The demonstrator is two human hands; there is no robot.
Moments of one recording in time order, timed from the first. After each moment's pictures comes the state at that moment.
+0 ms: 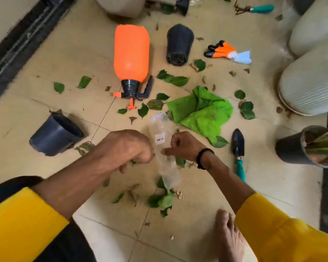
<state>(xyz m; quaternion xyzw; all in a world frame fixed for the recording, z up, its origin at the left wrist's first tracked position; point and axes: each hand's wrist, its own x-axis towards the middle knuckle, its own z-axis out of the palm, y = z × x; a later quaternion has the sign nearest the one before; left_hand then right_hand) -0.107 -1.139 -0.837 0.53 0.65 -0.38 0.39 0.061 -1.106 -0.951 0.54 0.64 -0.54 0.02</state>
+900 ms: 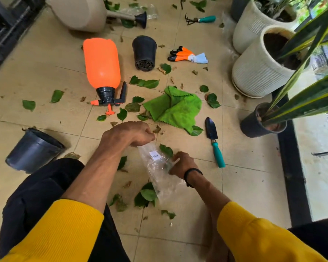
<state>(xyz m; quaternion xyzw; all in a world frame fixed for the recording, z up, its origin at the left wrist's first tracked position) -0.100 -1.138 -0.849 0.64 0.63 -0.17 0.41 0.097 -1.205 -0.984 0.75 0.50 -0.43 0.06</state>
